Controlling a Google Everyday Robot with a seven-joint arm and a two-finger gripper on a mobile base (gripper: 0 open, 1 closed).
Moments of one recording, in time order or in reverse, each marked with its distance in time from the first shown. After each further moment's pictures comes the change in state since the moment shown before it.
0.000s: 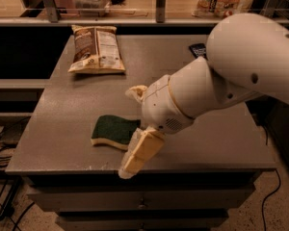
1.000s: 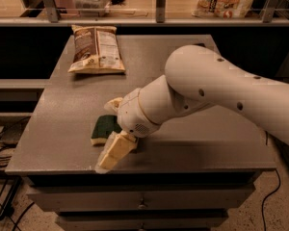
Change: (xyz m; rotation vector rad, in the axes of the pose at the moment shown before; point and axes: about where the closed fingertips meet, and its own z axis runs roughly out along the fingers) arm 0.003 -0.025 0.078 -0.026 -0.050 0.027
